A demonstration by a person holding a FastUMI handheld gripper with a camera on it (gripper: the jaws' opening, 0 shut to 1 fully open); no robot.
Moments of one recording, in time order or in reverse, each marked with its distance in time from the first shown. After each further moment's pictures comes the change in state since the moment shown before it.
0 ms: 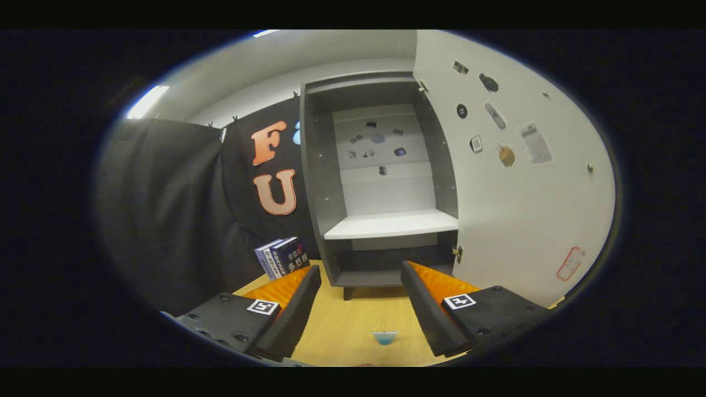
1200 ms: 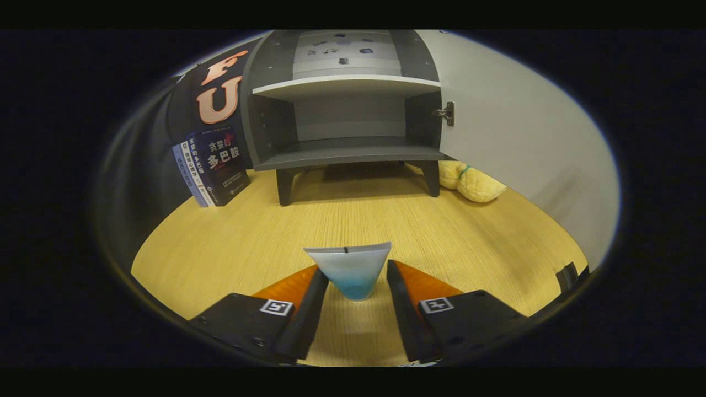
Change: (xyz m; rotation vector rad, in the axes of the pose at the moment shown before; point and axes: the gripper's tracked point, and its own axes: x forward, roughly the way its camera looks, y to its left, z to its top) arm 0.062 -0.080 -0.268 0.005 0.435 -0.256
